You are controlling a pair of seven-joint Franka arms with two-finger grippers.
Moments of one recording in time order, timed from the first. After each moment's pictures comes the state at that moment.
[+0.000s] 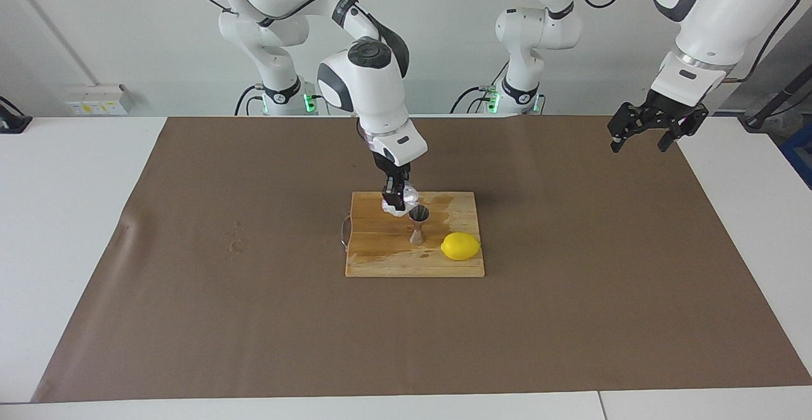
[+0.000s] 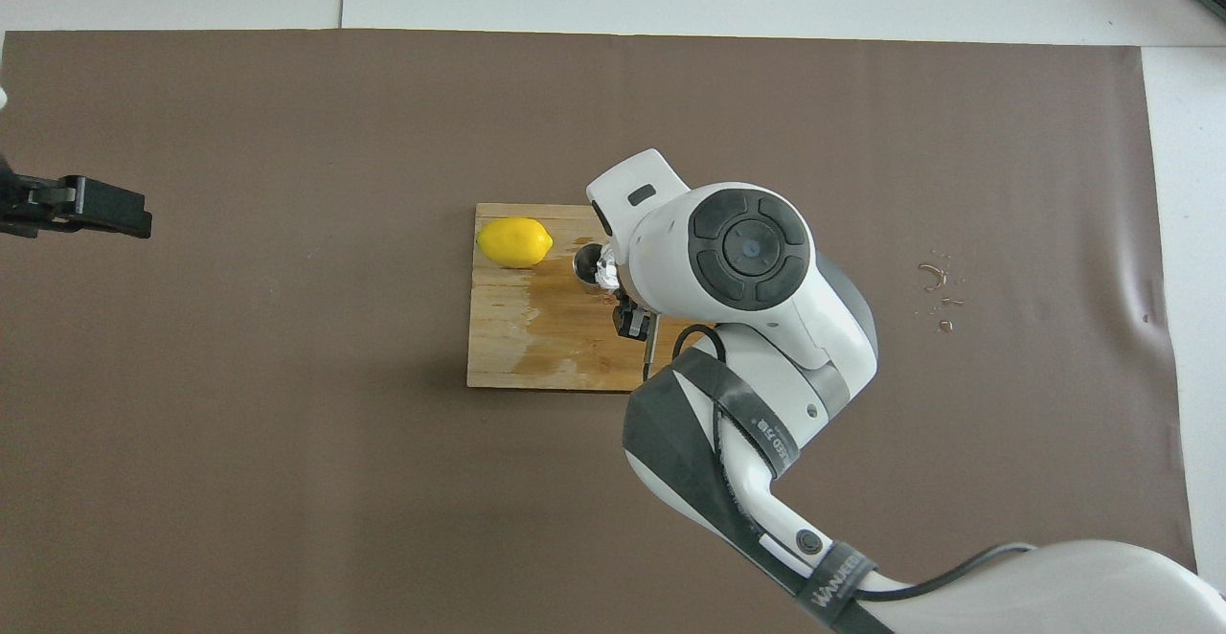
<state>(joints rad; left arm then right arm) -0.22 0.02 0.18 -1.58 0.00 1.65 0.03 -0.04 0.35 0.68 -1.71 -0.23 2.18 -0.63</state>
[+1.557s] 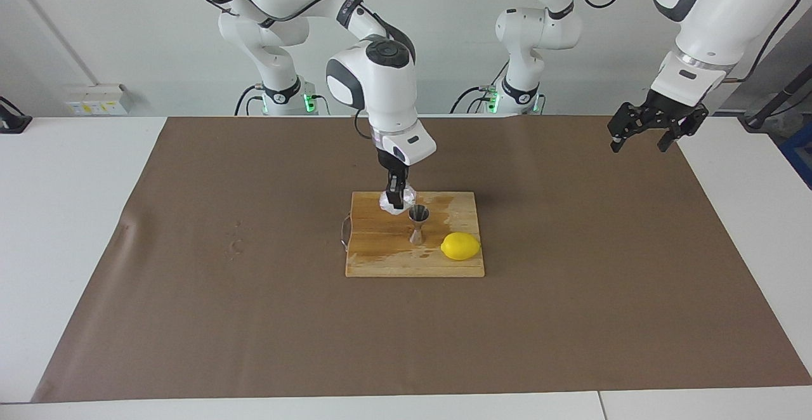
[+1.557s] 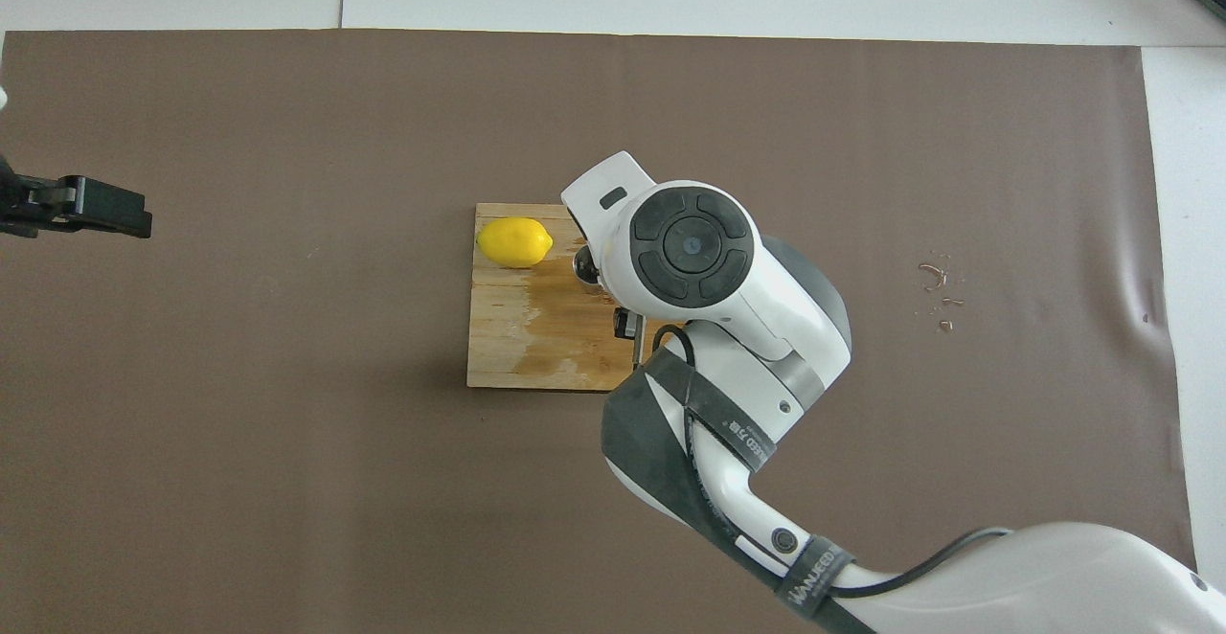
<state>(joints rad) -0.22 0.02 0.18 -1.58 0.00 1.65 0.03 0.00 0.40 0.70 -1.63 -0.35 2.07 -0.61</state>
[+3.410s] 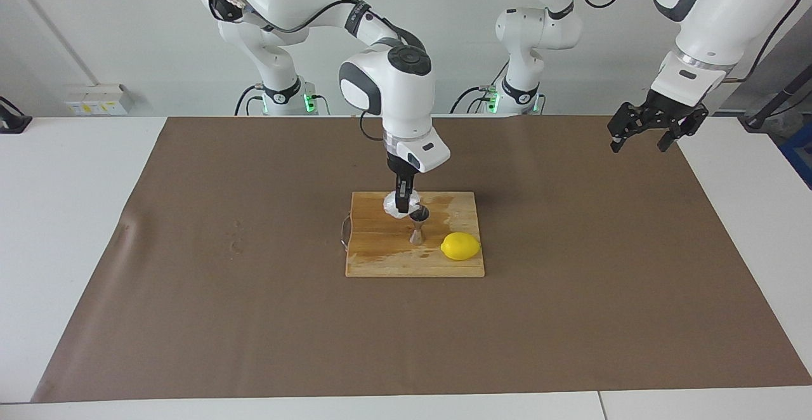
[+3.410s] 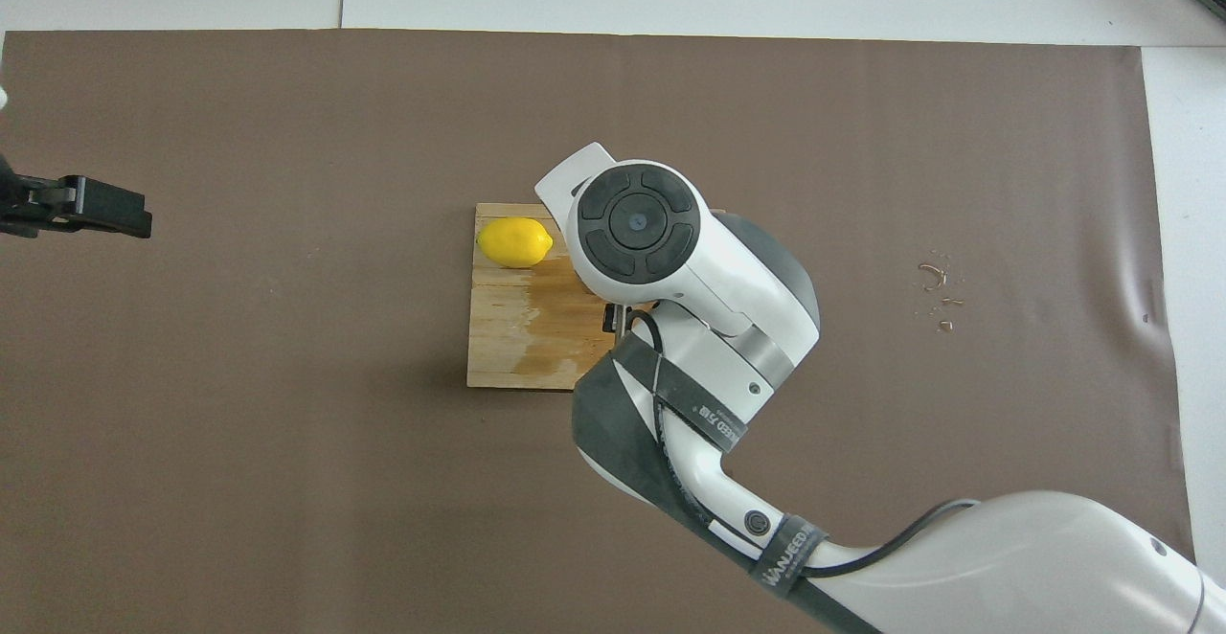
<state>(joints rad) -0.22 0.02 0.18 -1.58 0.00 1.65 0.03 0.05 0.49 0.70 -1.50 -0.43 1.94 -0.59</state>
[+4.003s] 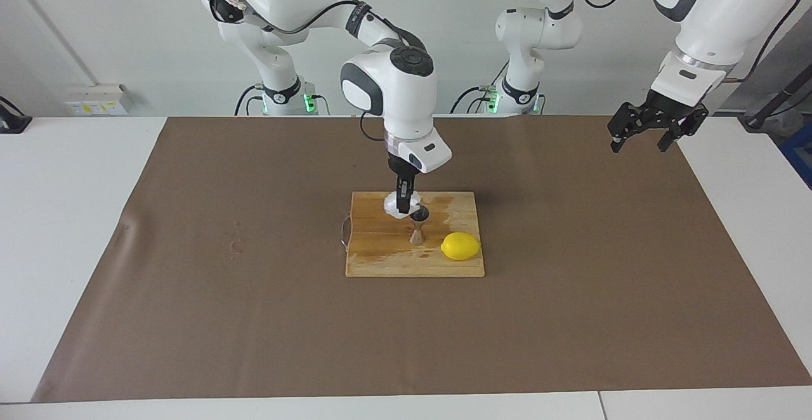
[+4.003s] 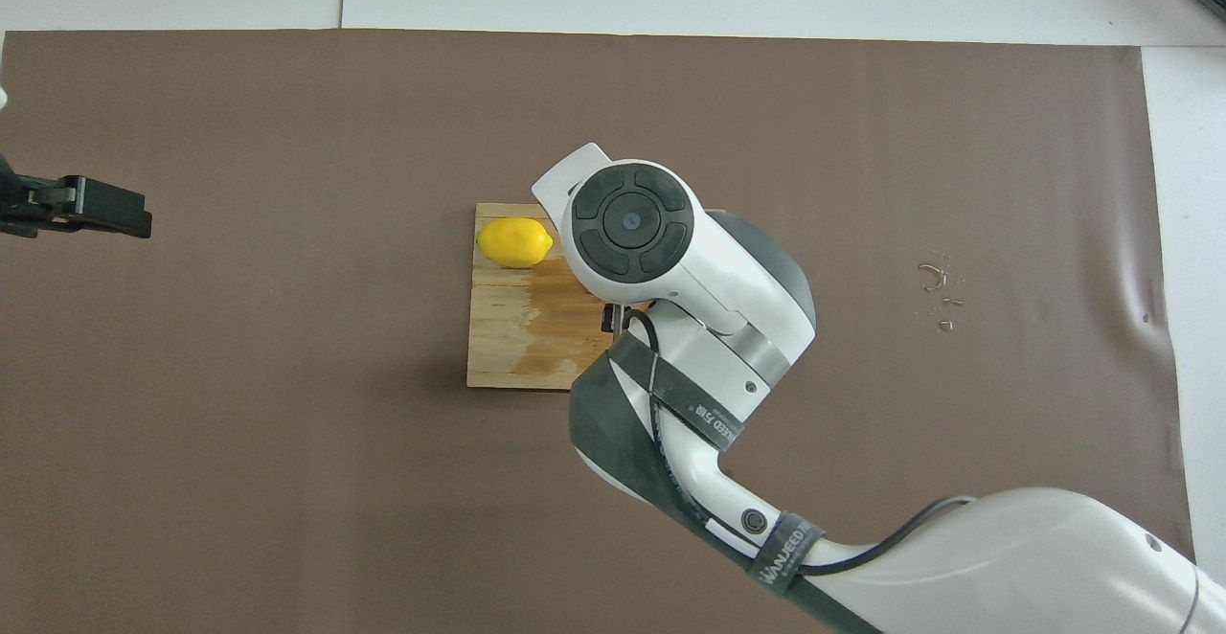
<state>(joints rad) -0.22 0.02 0.18 -1.58 0.00 1.65 0.03 0.05 0.50 0.71 -1.49 -0.44 1.93 -0.59</state>
